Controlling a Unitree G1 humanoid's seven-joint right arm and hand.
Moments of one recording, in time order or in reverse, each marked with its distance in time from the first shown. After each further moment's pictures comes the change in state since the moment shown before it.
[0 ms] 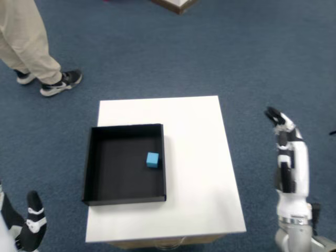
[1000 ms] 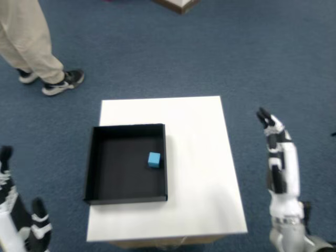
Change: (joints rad) arm -0.013 0.109 -0.010 0.164 0.012 -0.147 0.113
